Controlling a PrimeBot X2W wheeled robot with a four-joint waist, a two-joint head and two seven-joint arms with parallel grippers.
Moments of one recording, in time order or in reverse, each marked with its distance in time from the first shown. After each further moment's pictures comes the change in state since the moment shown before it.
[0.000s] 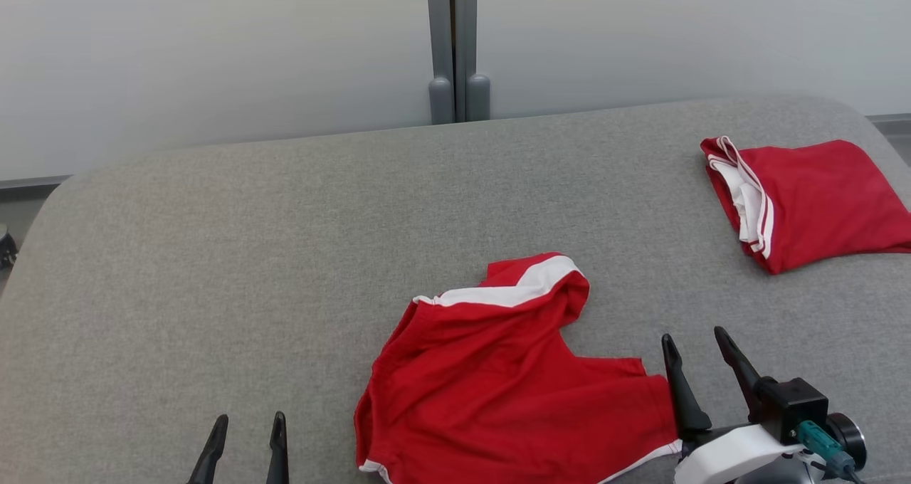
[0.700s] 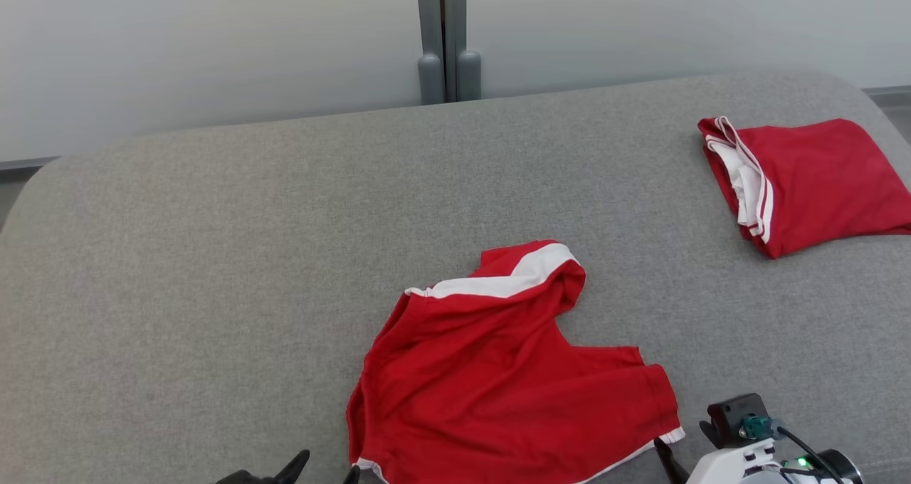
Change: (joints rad) left arm -0.003 0.249 -0.301 -0.097 -0.160 -0.013 0.328; right arm 0.060 -0.133 0.122 -0.016 0.013 0.000 0.552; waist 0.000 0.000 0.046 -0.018
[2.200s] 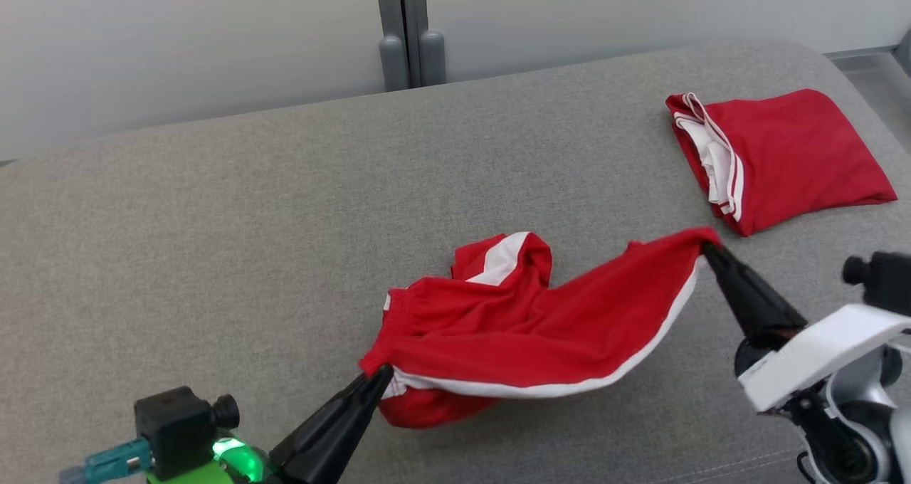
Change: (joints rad) left arm -0.091 0.138 -0.062 -0.463 -0.567 0.007 0.133; right arm -0.119 0.045 -0.179 -0.428 0.553 -0.001 0.085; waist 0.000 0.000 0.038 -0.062
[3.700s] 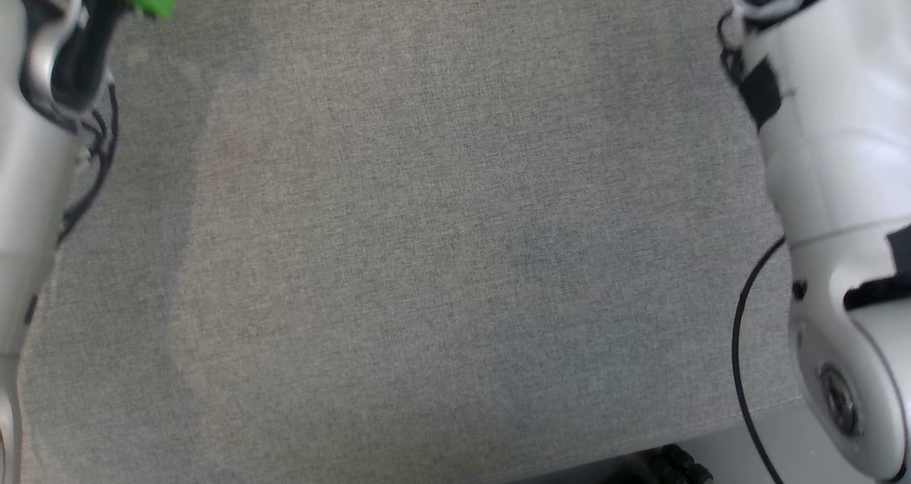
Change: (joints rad) left arm -1.369 -0.004 -0.181 0.995 0.119 -0.007 -0.232; right arm -1.295 0.090 0.068 1.047 0.020 0.000 -0.417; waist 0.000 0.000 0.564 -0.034
